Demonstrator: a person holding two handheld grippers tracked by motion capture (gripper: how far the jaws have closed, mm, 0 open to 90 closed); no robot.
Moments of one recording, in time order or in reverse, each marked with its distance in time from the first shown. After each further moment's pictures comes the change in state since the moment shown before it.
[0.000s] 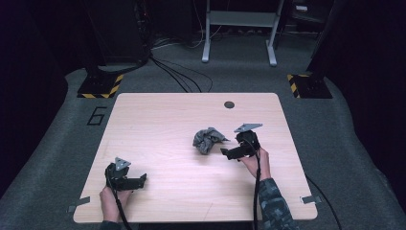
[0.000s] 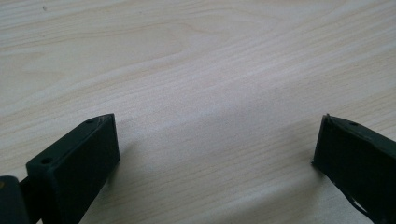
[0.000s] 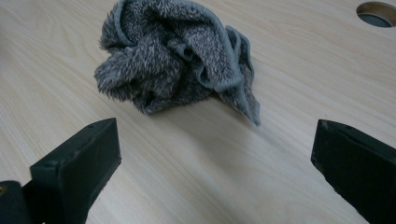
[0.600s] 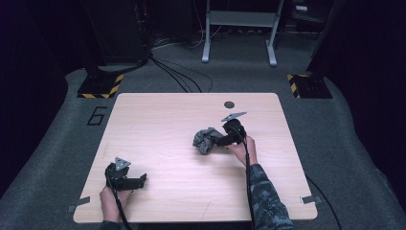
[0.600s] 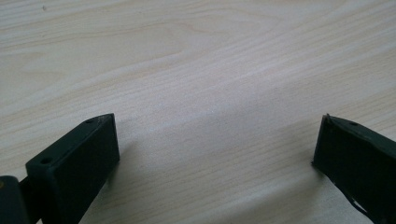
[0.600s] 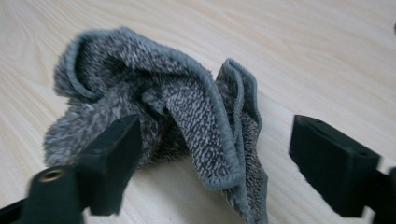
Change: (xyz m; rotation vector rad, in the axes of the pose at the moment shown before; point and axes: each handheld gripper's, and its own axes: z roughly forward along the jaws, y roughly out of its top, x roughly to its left) left arm 0.000 0.000 0.000 0.000 -0.001 0.000; right arm -0.012 0.033 0.056 0.060 0.027 0.008
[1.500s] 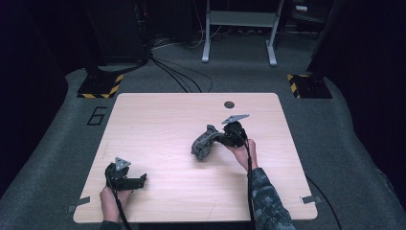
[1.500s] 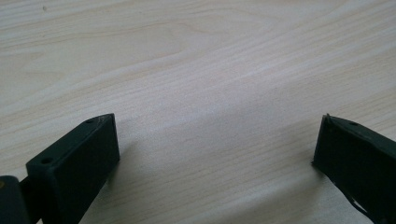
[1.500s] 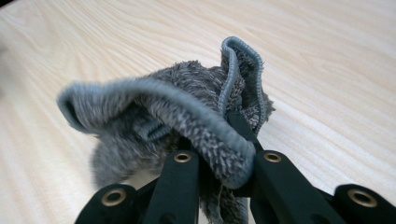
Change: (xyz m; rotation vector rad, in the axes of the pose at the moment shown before) left arm 0.000 0.000 0.000 0.002 -0.003 0.000; right arm 0.020 -0.001 -0.027 -0.071 0.043 -0.009
